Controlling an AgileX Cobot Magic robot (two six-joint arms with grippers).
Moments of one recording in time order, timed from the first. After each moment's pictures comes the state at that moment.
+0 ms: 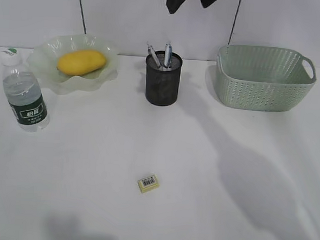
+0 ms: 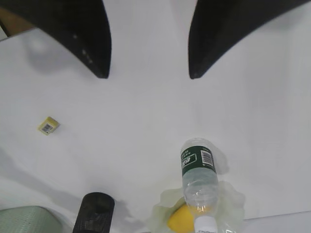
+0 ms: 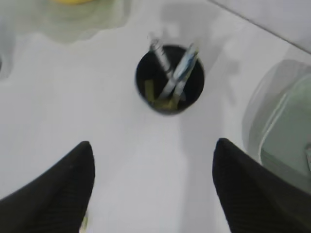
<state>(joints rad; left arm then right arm) -0.27 0.04 -0.53 -0.06 1.07 0.00 0.53 2.12 -2.23 0.07 1.21 -0.04</state>
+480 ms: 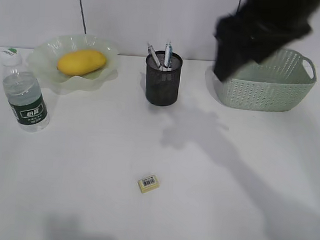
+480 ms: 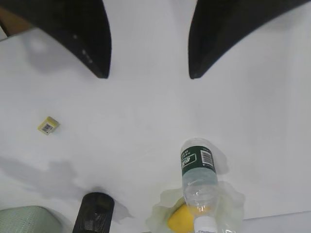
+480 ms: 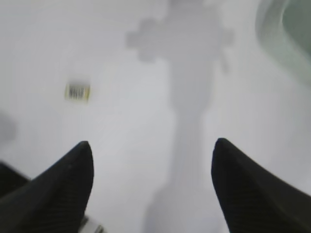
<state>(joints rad) -0.27 0.04 -0.53 -0.06 1.07 0.00 0.61 1.63 -1.52 0.00 1.18 -0.05</state>
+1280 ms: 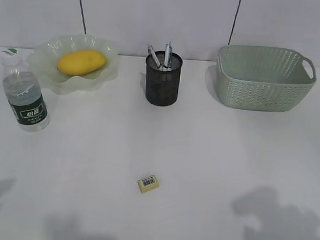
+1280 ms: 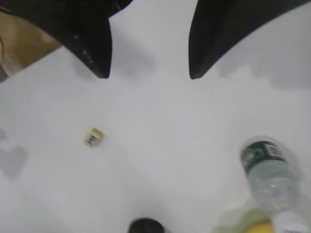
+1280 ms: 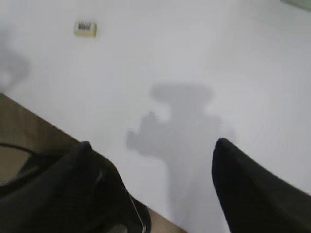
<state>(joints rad) -0.27 0.58 -0.69 -0.28 0.96 0.21 0.61 0.57 -0.64 0.00 0.99 0.04</state>
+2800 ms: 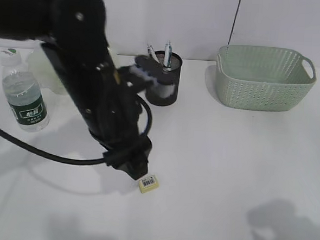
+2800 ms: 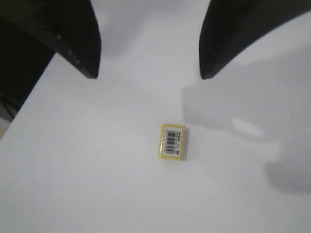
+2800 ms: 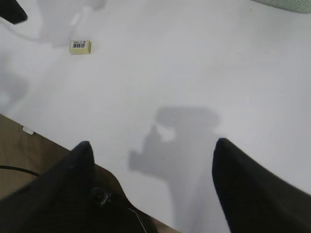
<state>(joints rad) -0.77 1.75 -1.22 -0.20 0.92 0.32 0.61 0.41 -0.54 -0.02 0.93 0.14</state>
